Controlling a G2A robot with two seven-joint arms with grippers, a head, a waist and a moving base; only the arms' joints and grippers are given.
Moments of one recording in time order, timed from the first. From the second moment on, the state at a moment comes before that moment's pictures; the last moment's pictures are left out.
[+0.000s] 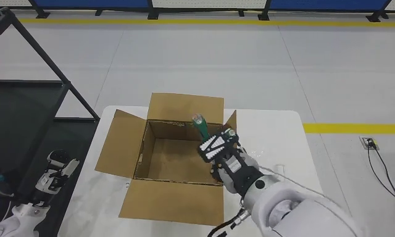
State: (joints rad) left arm 1.35 -0.94 -1.83 -1.31 0.50 -0.90 0.06; right arm -0.75 -1.40 0.93 -2.35 -1.40 0.14 1.48
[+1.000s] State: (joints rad) left arm 1.35 -0.94 -1.83 -1.31 0.51 -0.90 0.06; right arm -0.59 -1.50 0.68 -1.93 -1.40 0.22 1.40
